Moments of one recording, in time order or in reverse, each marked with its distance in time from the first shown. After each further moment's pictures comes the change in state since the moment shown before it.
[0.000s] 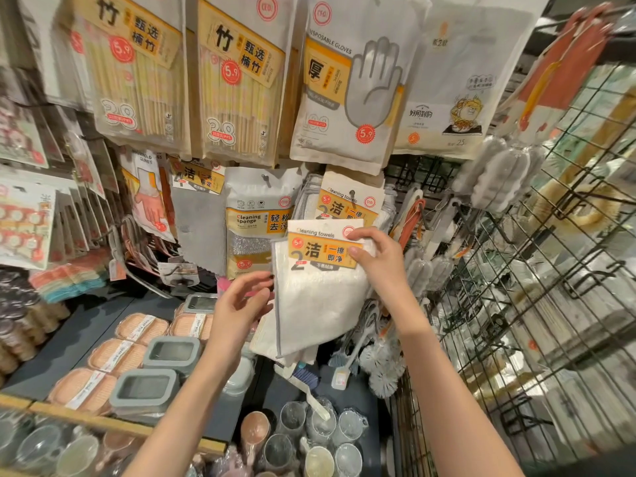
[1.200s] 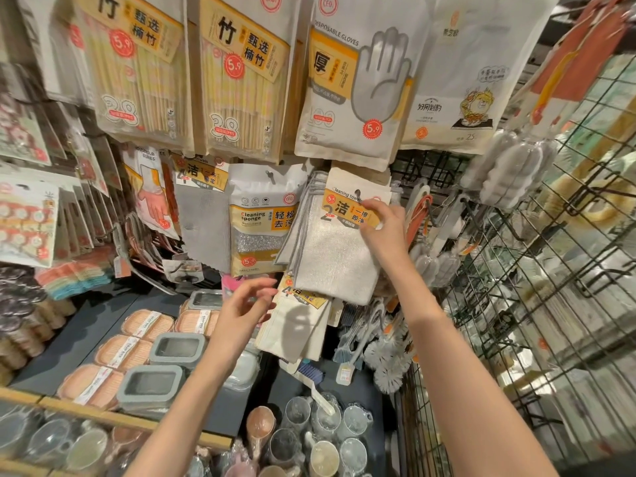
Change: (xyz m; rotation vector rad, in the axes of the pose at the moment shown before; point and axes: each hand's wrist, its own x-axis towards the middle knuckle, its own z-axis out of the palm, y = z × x) left_hand -0.002 -0.002 -0.009 0.136 -0.032 -0.066; right_hand 0.057 0.019 0.003 -0.379 0.127 0.074
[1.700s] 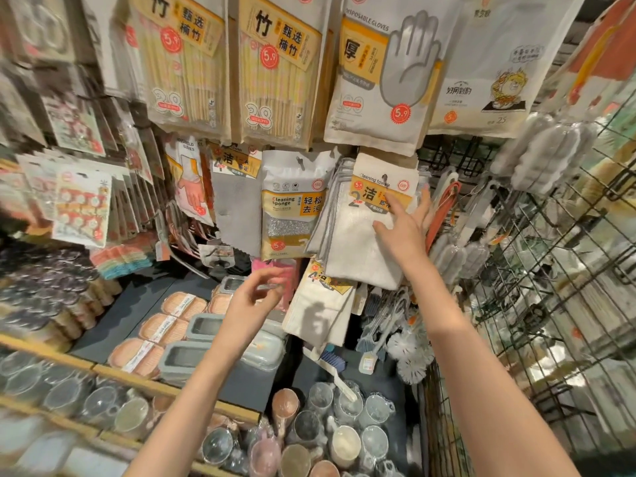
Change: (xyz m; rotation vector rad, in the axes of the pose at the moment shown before) left_hand -0.032 0.015 -0.024 0.179 0.035 0.065; right_hand -0.031 -0.009 0.010 -0.273 -0.026 -0.017
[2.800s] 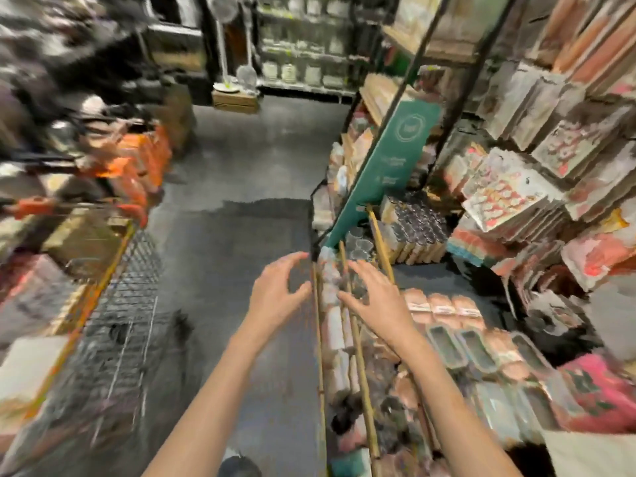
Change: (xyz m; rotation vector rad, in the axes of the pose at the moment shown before) left_hand -0.358 0.012 -0.207 0.770 1.124 -0.420; right_hand -0.374 -0.255 0.165 0.160 -1.096 -1.259
